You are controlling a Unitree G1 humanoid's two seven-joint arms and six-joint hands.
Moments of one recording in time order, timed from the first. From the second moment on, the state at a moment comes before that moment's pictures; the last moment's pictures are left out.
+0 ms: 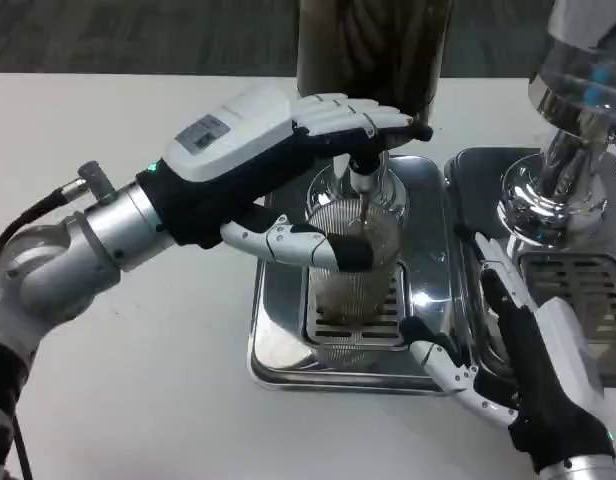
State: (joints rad) left arm -0.71 0.52 -0.23 0.88 0.43 -1.19 -0.18; right arm 0.24 -0.20 0.19 0.05 -0.50 -0.36 -0.30
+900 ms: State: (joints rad) left arm -0.71 0.54 -0.25 0.85 0.45 -1.19 -0.15; right arm 0.16 -0.21 0.18 0.11 -0.44 -0.37 -0.21
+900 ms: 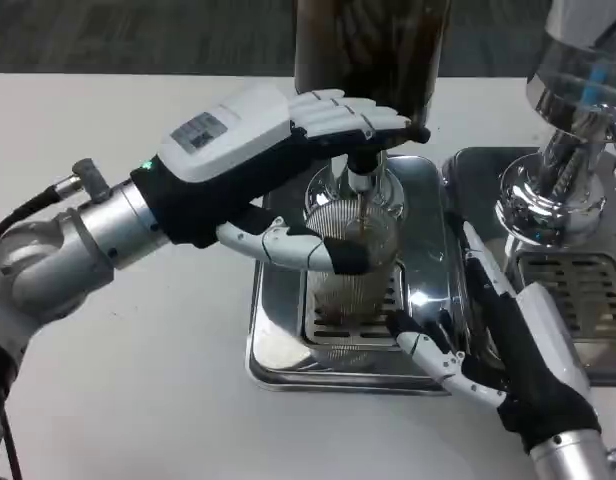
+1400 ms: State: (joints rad) left arm -0.71 0.55 -0.25 0.85 0.47 -1.19 -0.12; right arm 0.11 -0.21 0.18 0.16 -0.42 -0.37 -0.18
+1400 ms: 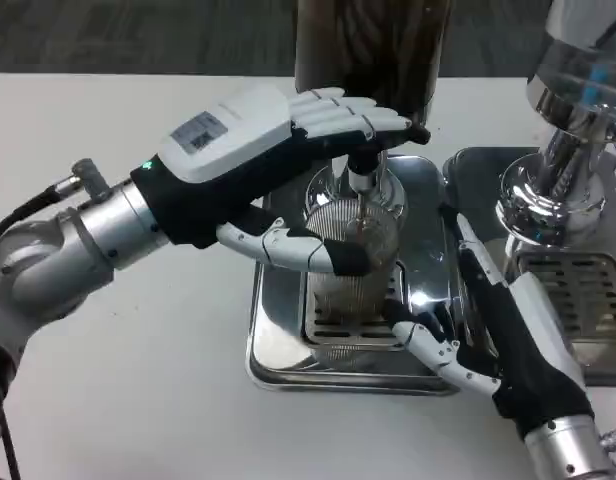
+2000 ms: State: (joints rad) left arm -0.71 0.55 -0.25 0.84 0.44 -1.19 -0.12; right arm 0.04 -0.20 0.17 0.21 -0.35 -0.38 -0.14
